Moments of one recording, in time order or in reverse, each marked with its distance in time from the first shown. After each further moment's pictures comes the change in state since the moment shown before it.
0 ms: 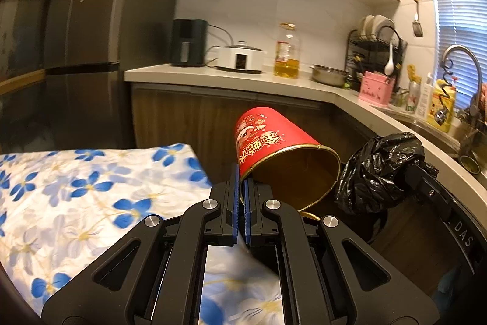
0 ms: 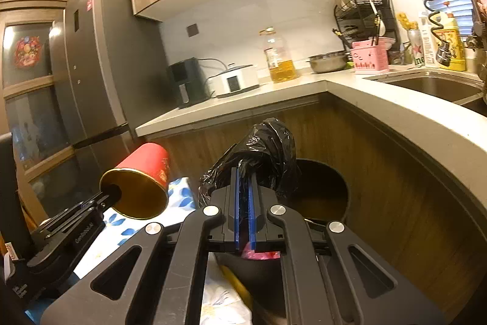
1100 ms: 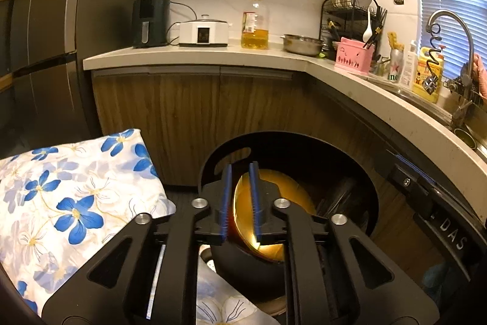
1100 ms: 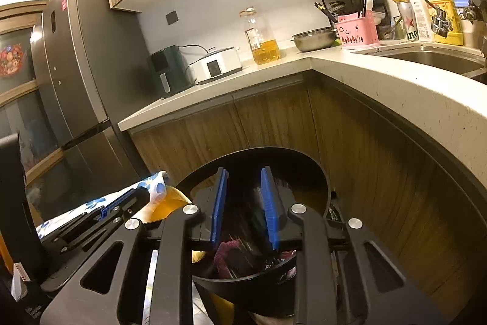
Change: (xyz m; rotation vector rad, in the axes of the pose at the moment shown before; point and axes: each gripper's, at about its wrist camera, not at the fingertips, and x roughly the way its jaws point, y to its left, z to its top) left arm 0.065 -0.048 -0.014 0.065 0.117 -0.097; right arm 0.043 -0.046 -0.003 0.063 0.081 -0.025
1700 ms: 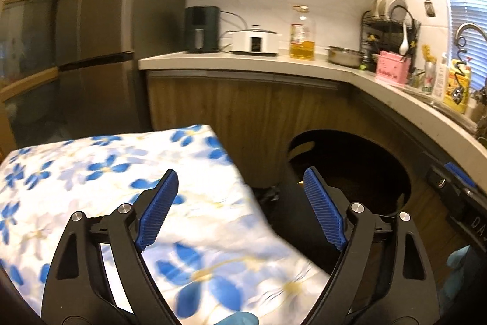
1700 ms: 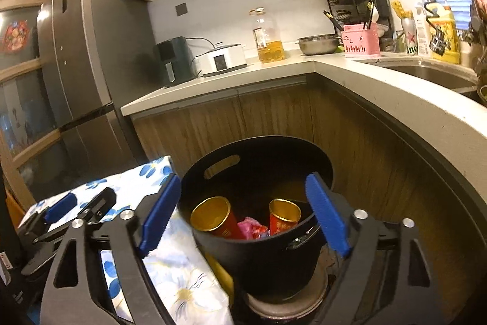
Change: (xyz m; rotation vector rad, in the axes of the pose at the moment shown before) left arm -0.076 0.056 -0.023 -0.050 -0.040 0.220; right arm -0.039 0.046 -0.017 -0.096 0.017 -0.039
